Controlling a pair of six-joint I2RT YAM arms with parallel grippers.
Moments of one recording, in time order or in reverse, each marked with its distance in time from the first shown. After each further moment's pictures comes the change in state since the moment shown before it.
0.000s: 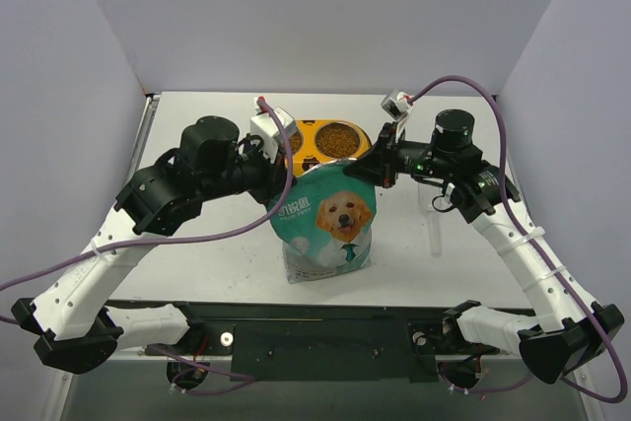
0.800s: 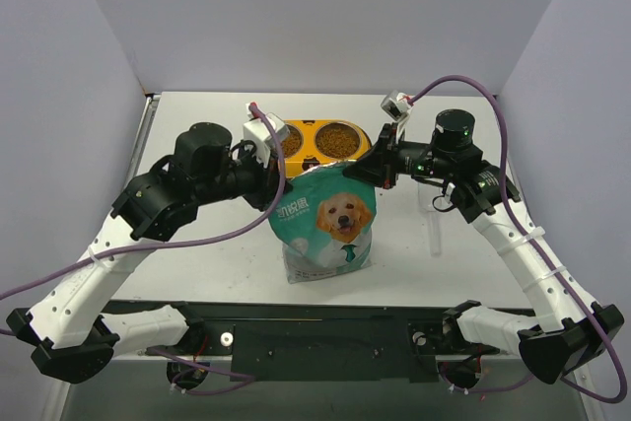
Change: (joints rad) left arm 0.047 -0.058 -0.092 0.032 0.051 -0.023; right arm -0.004 0.000 0.000 -0.003 -0.027 0.001
